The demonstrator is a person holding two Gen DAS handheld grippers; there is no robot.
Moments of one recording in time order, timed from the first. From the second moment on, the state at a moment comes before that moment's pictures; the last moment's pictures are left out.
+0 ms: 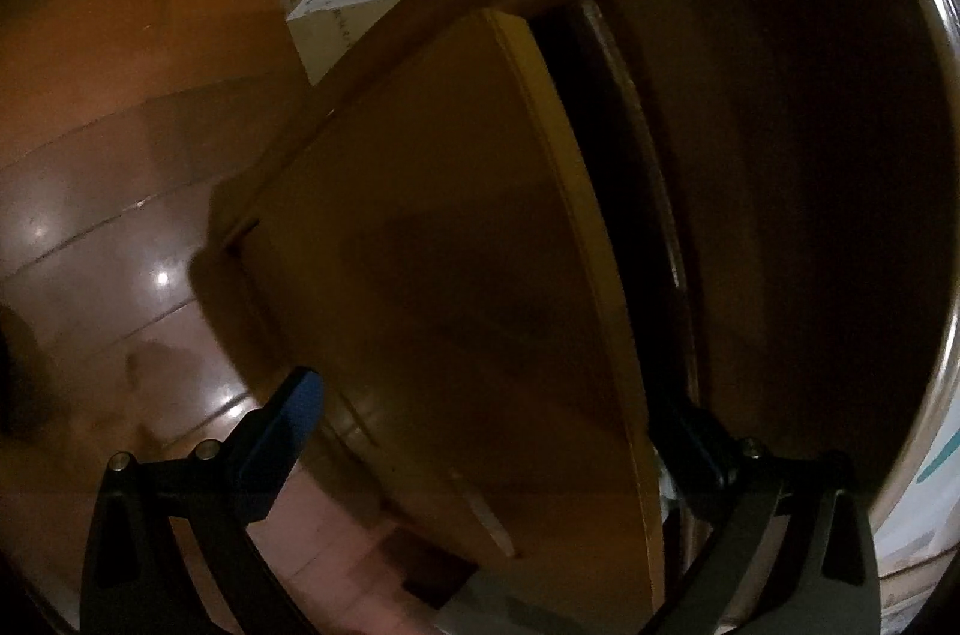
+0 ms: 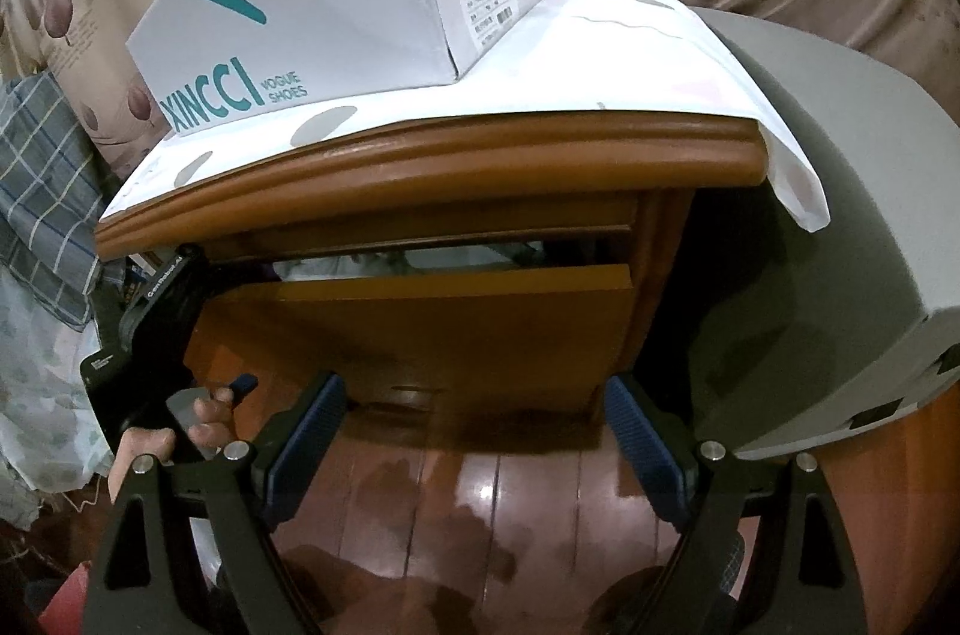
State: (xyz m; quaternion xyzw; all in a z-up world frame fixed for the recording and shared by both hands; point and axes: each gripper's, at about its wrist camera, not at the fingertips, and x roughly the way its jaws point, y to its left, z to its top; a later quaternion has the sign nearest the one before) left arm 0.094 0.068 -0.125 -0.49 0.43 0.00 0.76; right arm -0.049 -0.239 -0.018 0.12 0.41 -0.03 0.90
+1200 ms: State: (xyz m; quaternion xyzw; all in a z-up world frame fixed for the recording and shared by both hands) left arm 0.036 0.082 -0.108 -0.37 0.50 0.05 0.78; right arm -0.050 -0.242 -0.015 0.11 0.41 -0.05 0.91
